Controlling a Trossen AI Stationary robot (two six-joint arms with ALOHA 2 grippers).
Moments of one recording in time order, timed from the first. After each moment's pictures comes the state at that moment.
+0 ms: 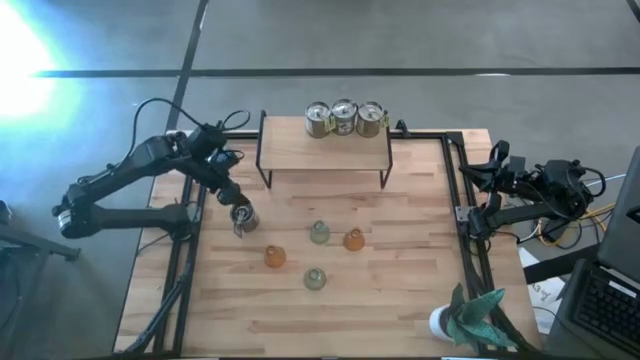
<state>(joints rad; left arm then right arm) 0.54 0.90 1.04 -1.12 0.46 -0.35 0.19 0.03 0.72 -0.70 0.52 0.02</state>
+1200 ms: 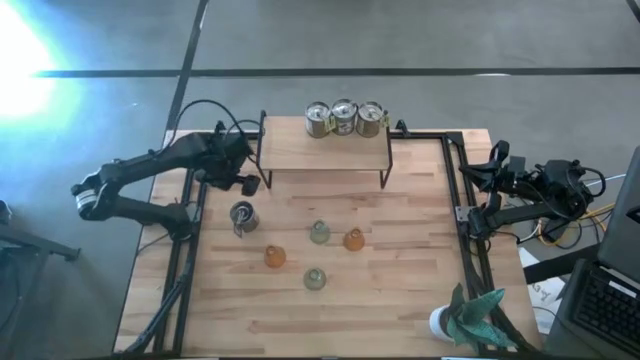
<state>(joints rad) 0.53 1.16 1.01 -1.20 0.09 -0.74 0.19 0.03 0.72 -0.71 0.52 0.02</state>
